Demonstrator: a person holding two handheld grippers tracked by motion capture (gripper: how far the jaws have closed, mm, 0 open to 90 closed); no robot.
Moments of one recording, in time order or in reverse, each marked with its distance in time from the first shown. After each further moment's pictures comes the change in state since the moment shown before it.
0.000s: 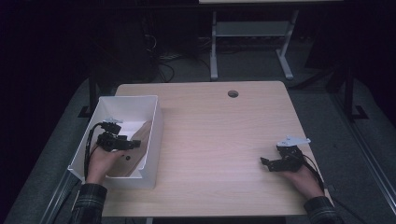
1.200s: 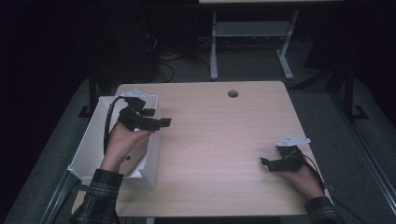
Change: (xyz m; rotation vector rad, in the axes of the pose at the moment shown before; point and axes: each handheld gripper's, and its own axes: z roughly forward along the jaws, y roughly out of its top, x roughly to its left) left arm -0.112 0.089 -0.031 -0.173 -0.211 0.173; right arm 0.000 0.000 0.000 0.000 0.003 -0.005
